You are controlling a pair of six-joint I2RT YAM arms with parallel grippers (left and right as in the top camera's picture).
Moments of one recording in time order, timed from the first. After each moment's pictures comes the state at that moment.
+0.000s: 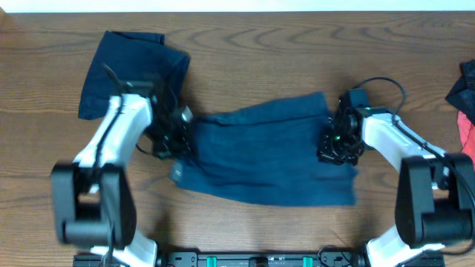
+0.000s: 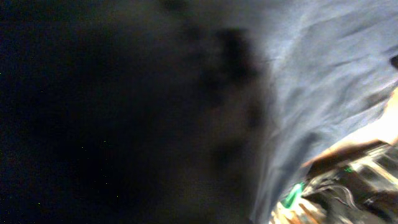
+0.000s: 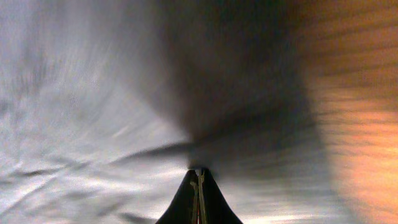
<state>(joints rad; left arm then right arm) -0.06 1.72 1.29 -1.30 0.43 -0.09 0.09 1.74 0.96 -0.78 -0.28 0.37</state>
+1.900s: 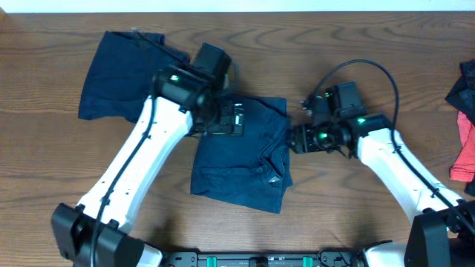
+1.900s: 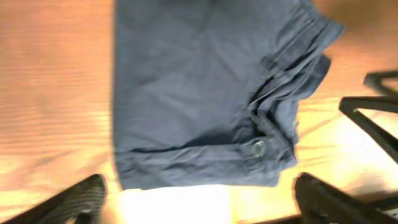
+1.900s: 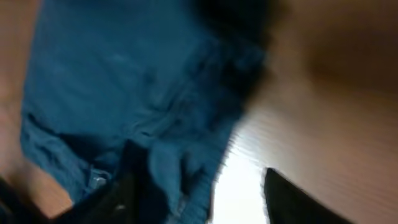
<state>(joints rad) -0.45 1.64 1.57 -1.30 0.14 -0.41 0.27 1.53 0.96 -0.62 -0.42 0.17</state>
